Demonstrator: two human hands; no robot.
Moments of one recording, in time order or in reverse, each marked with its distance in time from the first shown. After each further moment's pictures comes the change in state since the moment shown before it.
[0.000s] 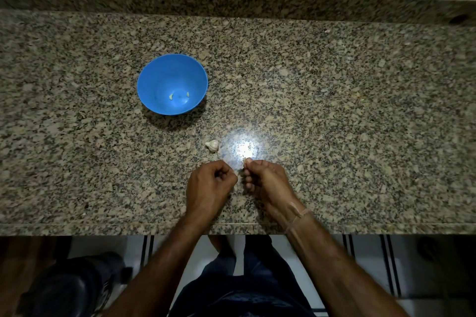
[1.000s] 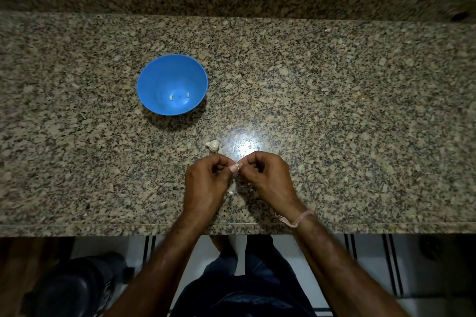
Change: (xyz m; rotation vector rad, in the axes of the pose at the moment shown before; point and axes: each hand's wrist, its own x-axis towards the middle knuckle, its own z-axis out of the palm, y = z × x) left_hand -0.003 0.012 -0.012 -0.149 0.071 0.080; right_hand -0.010 -0.012 -0.001 -0.533 -0.031 -0.446
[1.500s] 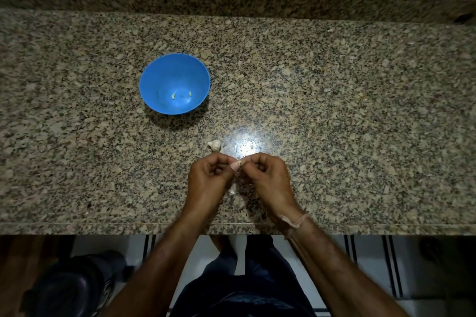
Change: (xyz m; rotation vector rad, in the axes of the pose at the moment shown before) left_hand 0.000 0.004 -0.001 -0.392 -0.080 -0.184; right_hand -0.005 0.002 0.010 0.124 0.066 0.091
